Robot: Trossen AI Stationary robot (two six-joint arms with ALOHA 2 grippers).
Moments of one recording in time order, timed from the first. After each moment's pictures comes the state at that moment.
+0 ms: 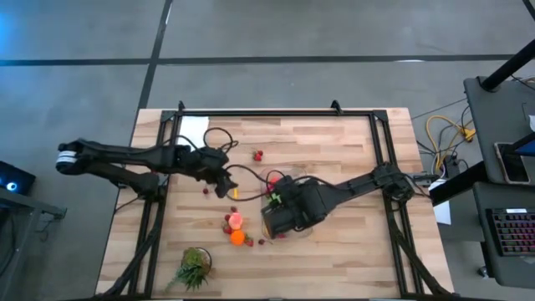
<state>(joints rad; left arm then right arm) 0.04 1.07 0.78 -0.49 0.00 -0.65 0.37 2.11 2.20 -1.50 0.54 1.34</state>
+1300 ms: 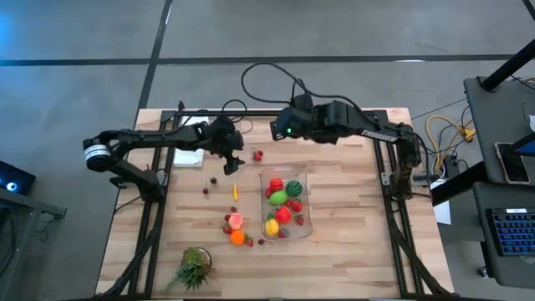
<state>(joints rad) 0.47 1.40 0.82 -0.30 0.19 0.18 -0.08 1.88 2.20 -1.37 0.64 1.01</state>
